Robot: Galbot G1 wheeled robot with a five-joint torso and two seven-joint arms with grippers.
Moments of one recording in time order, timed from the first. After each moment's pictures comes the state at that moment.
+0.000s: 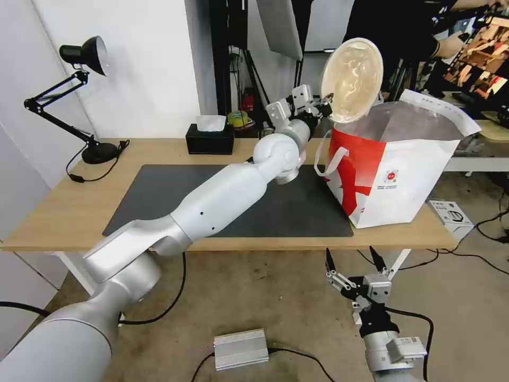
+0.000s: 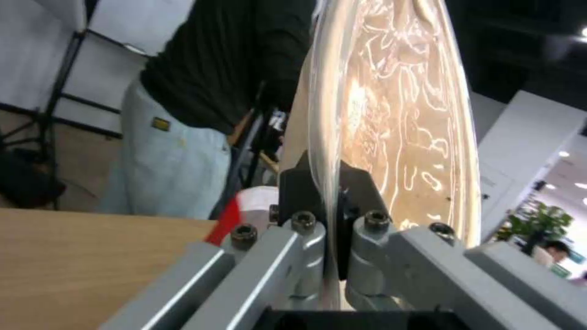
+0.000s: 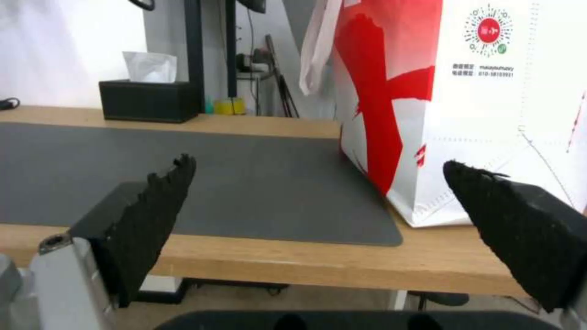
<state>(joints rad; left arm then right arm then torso) -0.05 -1.49 0.49 -1.19 -1.42 -0.05 -0.23 -1.74 1.21 0.39 2.21 0.13 0.17 0.28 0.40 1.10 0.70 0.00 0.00</state>
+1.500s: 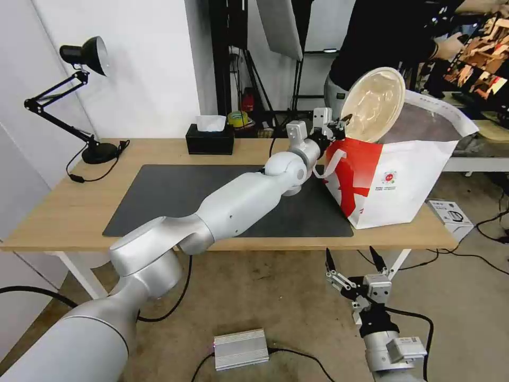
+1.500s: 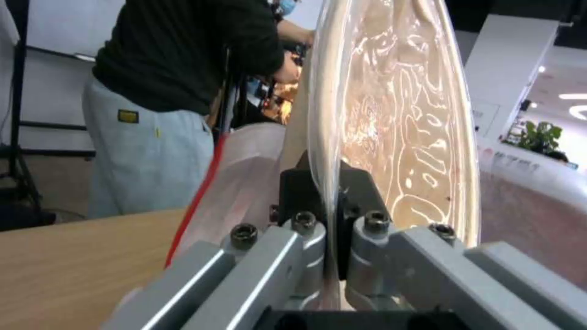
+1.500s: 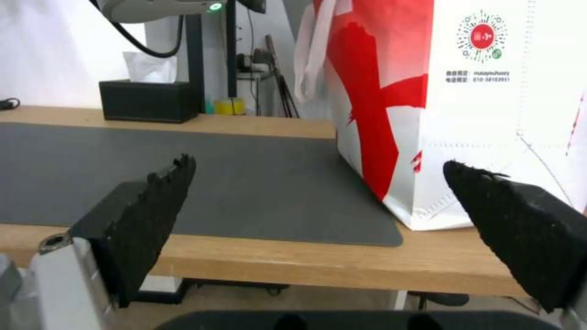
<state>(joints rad) -0.06 -1.58 0.60 -0.92 -1.26 -0.10 0.03 -1.74 1.21 0.39 2.21 0.13 0.17 0.28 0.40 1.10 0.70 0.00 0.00</state>
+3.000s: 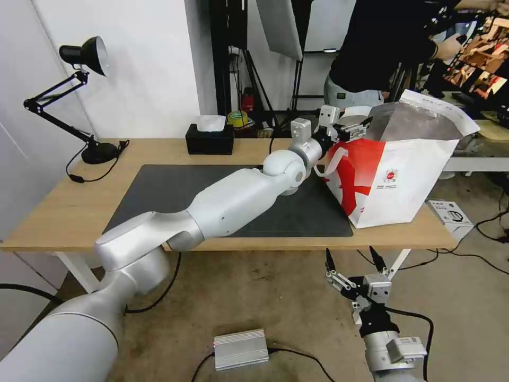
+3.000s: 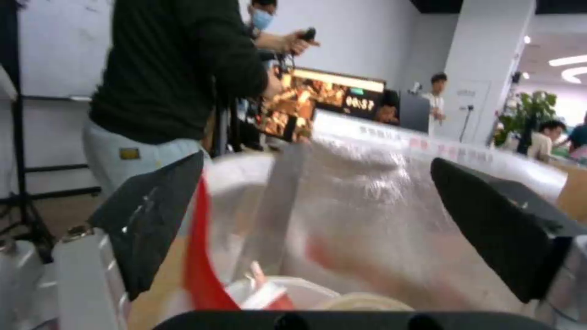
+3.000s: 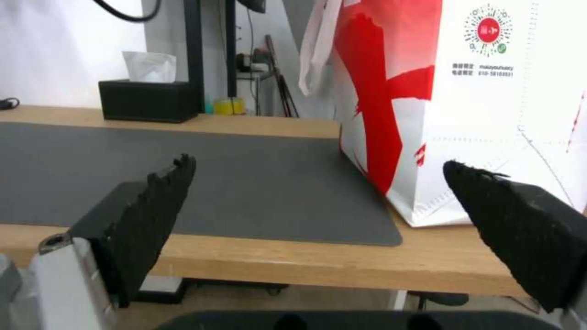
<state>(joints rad) -0.10 -1.46 0.66 -1.09 -1.21 -0.11 -0.01 -1.74 1.21 0.39 2.21 0.13 0.17 0.28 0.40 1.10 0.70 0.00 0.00</state>
